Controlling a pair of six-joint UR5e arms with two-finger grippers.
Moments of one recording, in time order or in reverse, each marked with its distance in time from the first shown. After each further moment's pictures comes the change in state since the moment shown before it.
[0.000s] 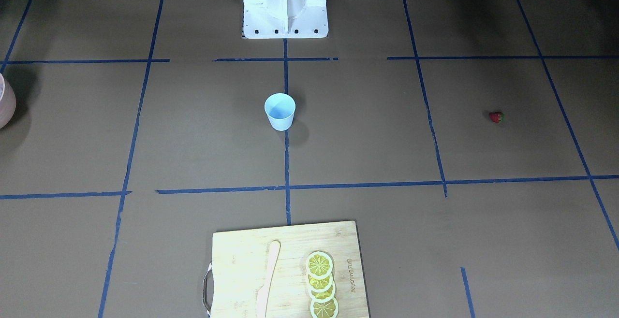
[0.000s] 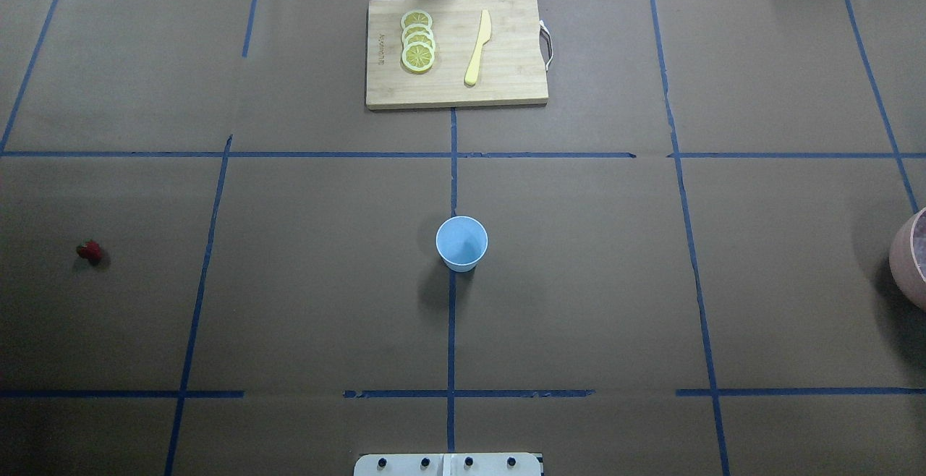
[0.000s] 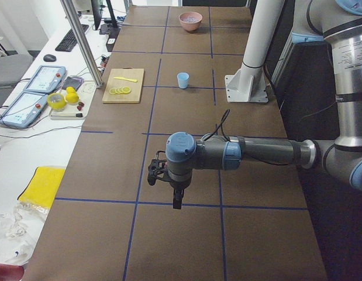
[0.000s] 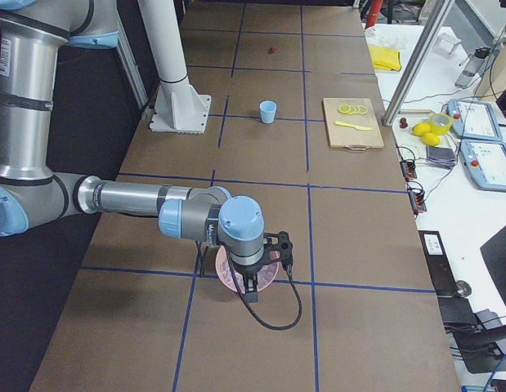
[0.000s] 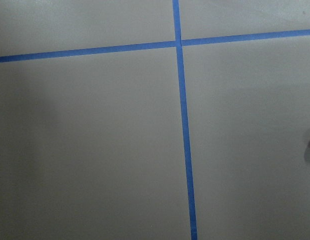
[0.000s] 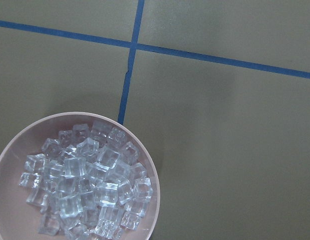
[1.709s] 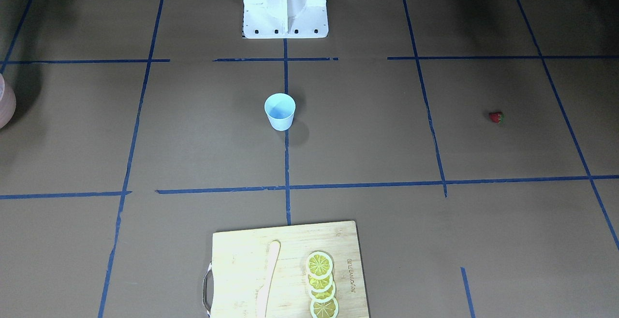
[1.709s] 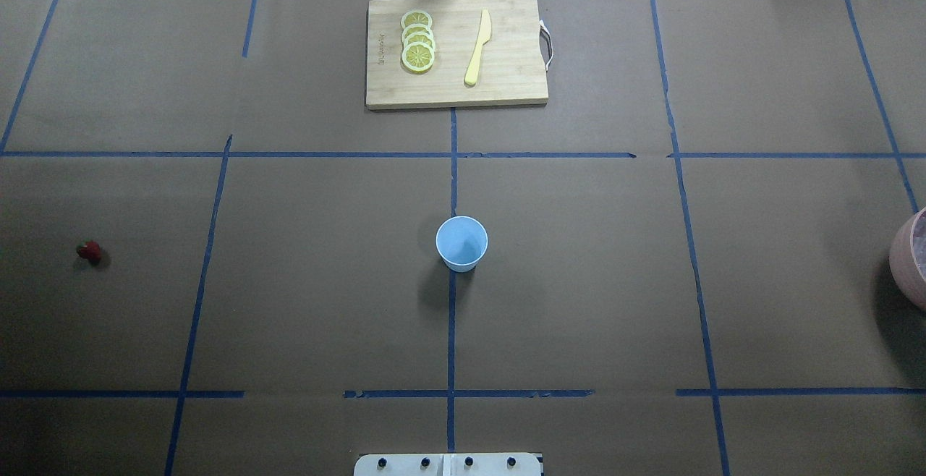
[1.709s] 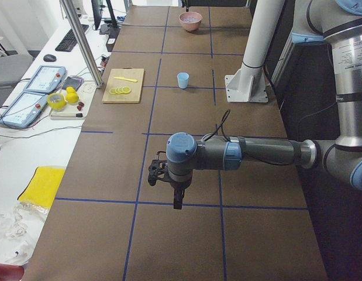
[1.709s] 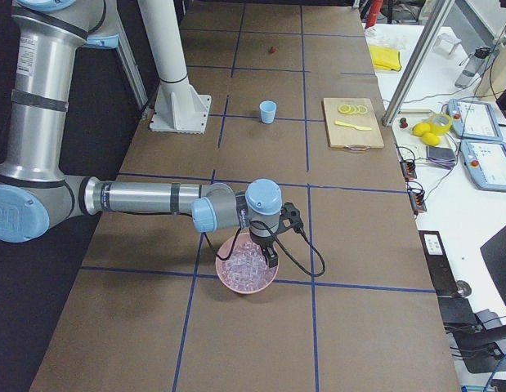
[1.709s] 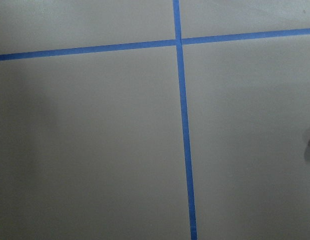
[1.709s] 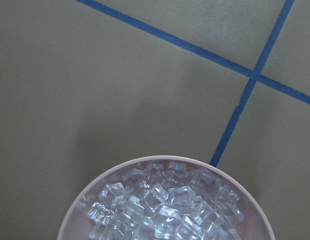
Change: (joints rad) left arm 0.000 0.003 0.000 0.000 -0.002 -0.001; right arm -0.297 0.008 -0.026 0.246 0.054 0.093
